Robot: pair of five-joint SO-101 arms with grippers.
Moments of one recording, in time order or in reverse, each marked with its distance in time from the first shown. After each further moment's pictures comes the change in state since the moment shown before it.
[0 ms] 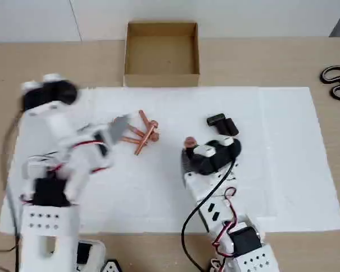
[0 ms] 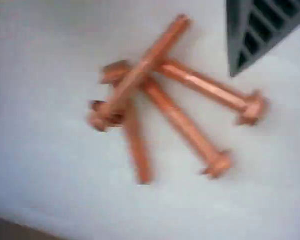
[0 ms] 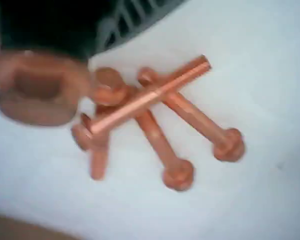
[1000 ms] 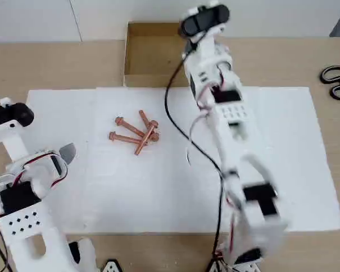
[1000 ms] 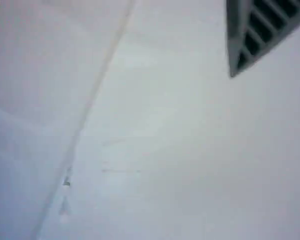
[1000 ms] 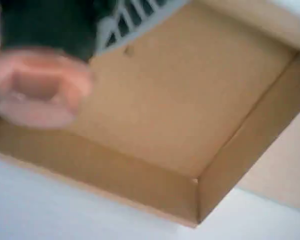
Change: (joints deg) left arm -22.7 0.0 5.3 5.3 -19.0; right arm 9.6 115.1 -100.6 -18.9 10.8
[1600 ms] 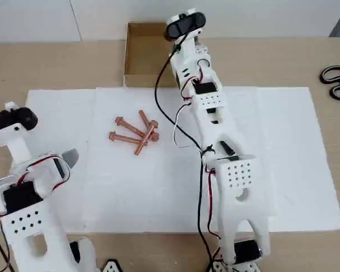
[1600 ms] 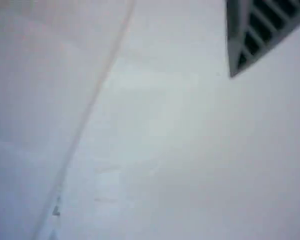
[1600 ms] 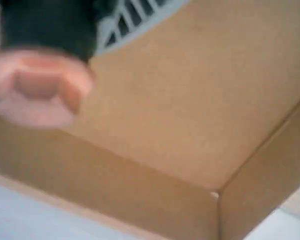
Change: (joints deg) left arm 0.1 0.0 3.3 0.0 -0.2; right arm -1.6 39.3 -39.2 0.0 0.4
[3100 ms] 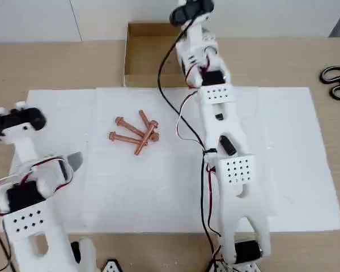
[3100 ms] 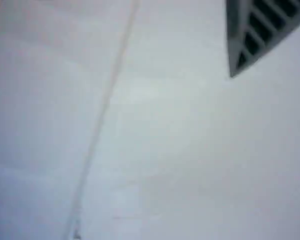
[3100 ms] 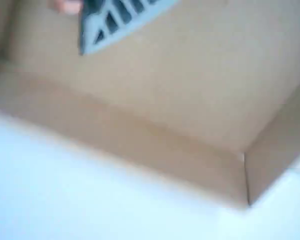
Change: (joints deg) left arm 2.6 0.0 0.4 0.0 -4.3; right arm 2.2 6.8 -30.3 25.0 0.2
